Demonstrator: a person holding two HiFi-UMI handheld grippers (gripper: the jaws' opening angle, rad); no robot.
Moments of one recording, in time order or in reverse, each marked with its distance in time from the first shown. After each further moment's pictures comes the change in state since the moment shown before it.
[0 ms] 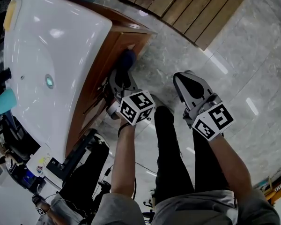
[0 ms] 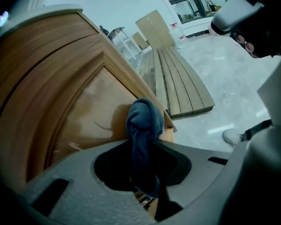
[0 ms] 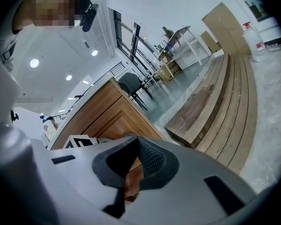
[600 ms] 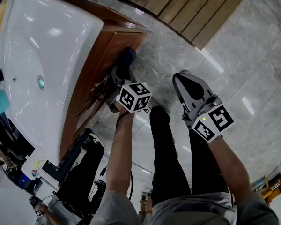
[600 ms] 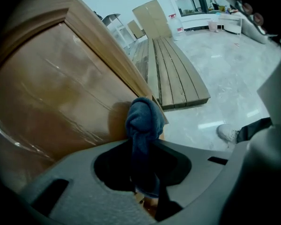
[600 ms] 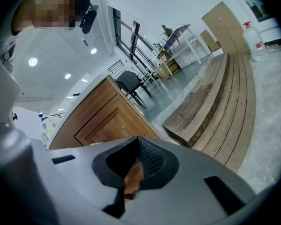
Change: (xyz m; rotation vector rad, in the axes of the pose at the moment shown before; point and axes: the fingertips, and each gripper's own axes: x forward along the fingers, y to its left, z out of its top) left arm 0.053 -0.043 -0.029 0.005 0.107 -0.101; right arm -0.001 -0.013 -0.007 0.001 0.022 -0.011
